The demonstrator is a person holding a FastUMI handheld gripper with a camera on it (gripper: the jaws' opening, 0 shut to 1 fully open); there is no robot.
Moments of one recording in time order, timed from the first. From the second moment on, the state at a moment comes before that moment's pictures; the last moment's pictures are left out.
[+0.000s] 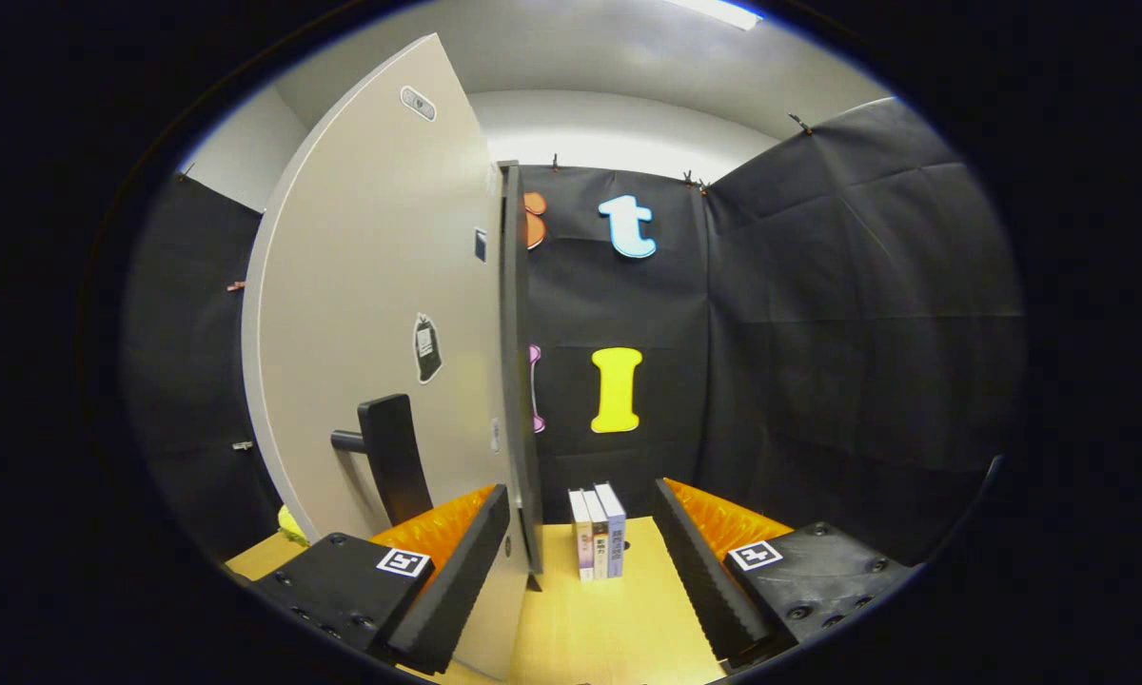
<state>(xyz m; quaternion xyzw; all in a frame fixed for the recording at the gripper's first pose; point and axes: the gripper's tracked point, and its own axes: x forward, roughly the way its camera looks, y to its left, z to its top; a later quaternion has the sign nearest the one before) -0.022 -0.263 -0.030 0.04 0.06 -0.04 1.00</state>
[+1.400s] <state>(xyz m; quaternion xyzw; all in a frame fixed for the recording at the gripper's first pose) 0.116 0.003 -0.046 -0.01 0.06 -0.02 1.00</state>
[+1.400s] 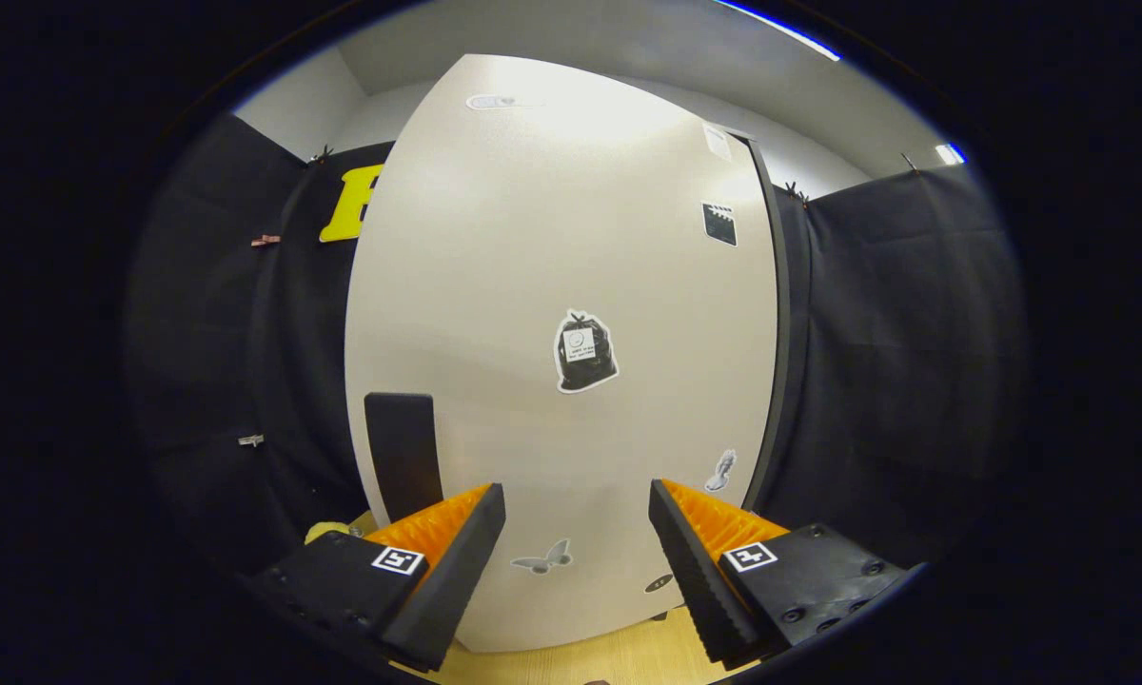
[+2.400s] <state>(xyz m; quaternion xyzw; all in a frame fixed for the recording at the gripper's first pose) 0.042 -0.024 -0.053 0.02 0.05 -0.02 1.00</state>
